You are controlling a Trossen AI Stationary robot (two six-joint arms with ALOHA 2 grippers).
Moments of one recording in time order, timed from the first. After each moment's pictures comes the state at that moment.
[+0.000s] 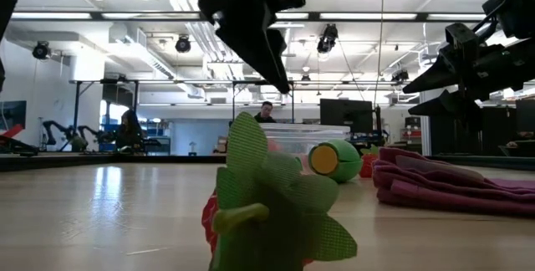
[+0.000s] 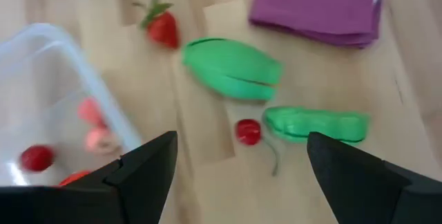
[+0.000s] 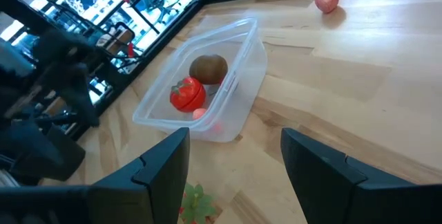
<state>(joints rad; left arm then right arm) -0.08 1.83 1.47 -0.65 0.02 0.14 -0.07 0.36 0.01 0.05 0.29 0.76</state>
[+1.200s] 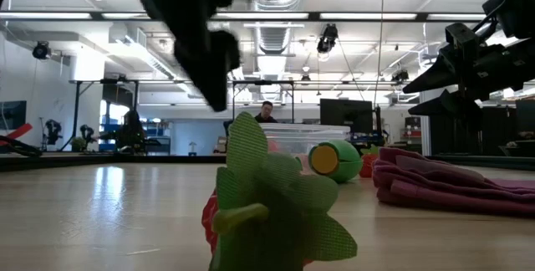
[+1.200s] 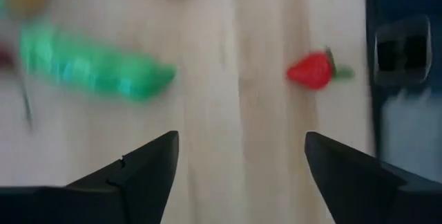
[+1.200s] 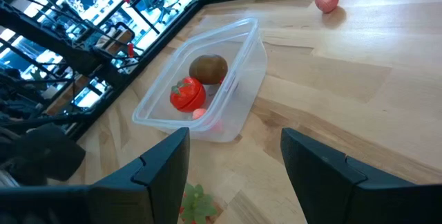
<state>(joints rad) -0.36 1.87 1.44 -0.65 0.17 -0.35 -0.07 0.36 0.01 0.05 0.29 0.76</state>
